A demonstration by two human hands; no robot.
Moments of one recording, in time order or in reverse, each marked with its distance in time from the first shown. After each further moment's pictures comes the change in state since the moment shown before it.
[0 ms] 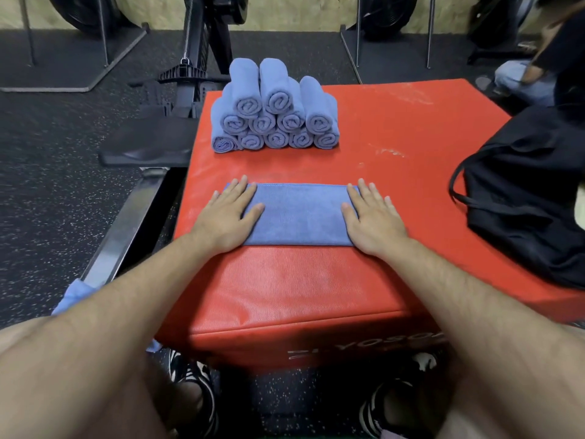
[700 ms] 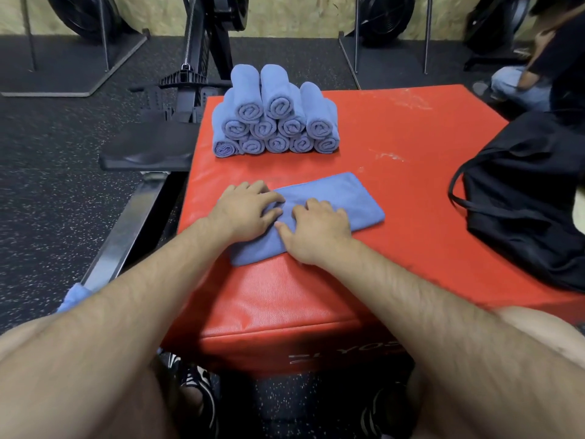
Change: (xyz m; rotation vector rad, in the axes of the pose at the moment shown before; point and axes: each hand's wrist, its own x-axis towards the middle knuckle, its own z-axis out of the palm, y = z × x) left_hand 0.017 0.028 -0.020 0.222 0.095 0.265; right_hand -0.026 -0.115 -0.014 -0.194 0.020 -0.115
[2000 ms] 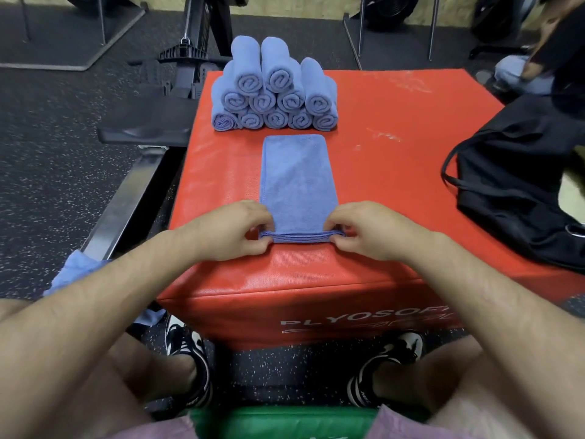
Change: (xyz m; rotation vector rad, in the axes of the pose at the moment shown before) left_hand -0.084 0.028 -0.015 -0.337 -0.082 0.356; right_hand -0.057 0.100 -0.010 0.282 -0.070 -0.558
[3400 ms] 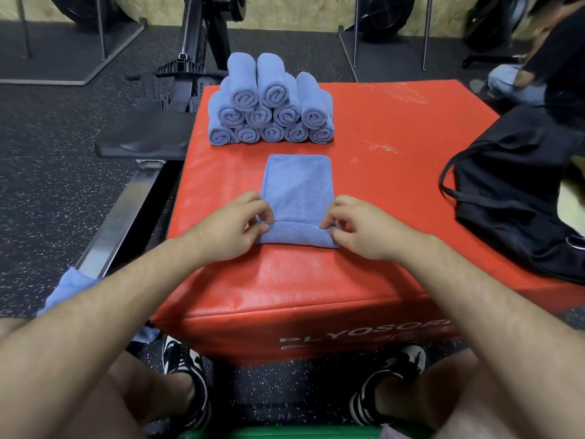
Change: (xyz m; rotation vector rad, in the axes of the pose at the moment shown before) left_hand 0.018 -0.014 0.000 -0.144 0.174 -0.184; right_hand 0.019 0.014 -0.001 0.173 0.112 0.131
